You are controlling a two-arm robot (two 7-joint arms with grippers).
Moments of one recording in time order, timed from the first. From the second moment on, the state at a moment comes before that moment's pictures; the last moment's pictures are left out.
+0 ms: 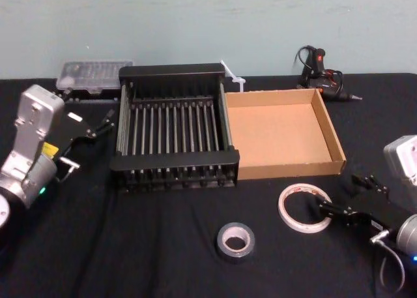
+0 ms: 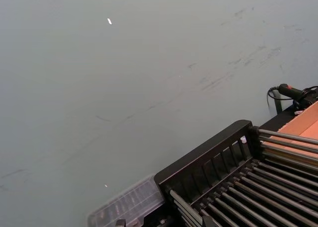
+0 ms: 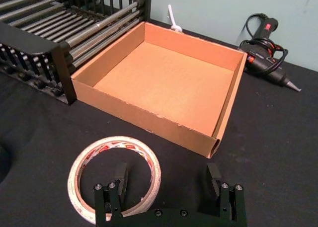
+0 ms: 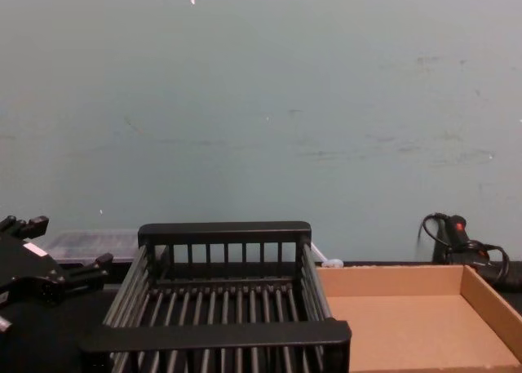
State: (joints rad) left arm -0.20 0.60 0.45 -1.41 -0.25 -0.12 0.03; right arm -0.16 0.63 -0.25 -1.76 0.37 0.27 0.17
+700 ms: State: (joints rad) left arm -0.20 0.60 0.45 -1.41 -0.25 -0.12 0.03; right arm -0.12 0.57 -0.25 -1.68 0.30 0.26 0.21
